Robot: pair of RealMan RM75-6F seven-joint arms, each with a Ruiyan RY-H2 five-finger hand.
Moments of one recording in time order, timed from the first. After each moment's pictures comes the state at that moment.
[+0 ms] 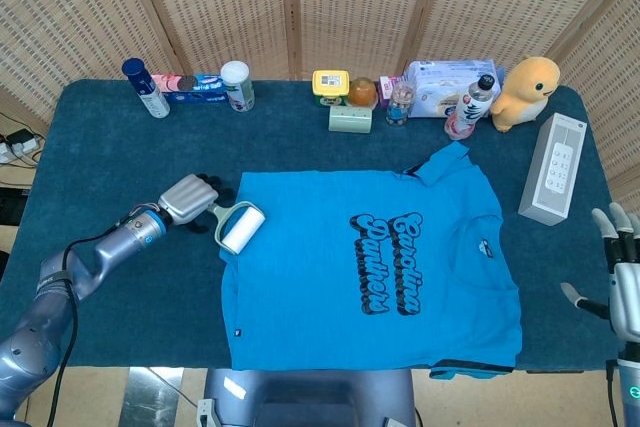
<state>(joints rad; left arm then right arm) -0.89 -1.78 0.19 -0.33 1.82 0.94 -0.76 0.06 -1.07 0.15 -1.71 -1.43 1.58 -0.08</state>
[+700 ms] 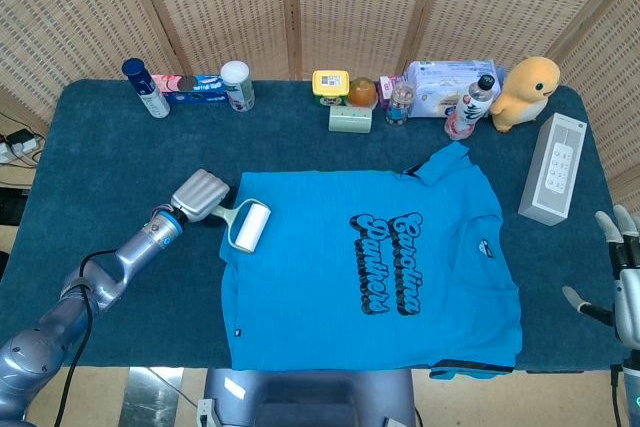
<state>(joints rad) -0.90 -1.80 0.06 -0.48 1.65 0.88 -0.45 0.04 -1.04 0.15 -1.73 -1.47 1.61 -0.05</state>
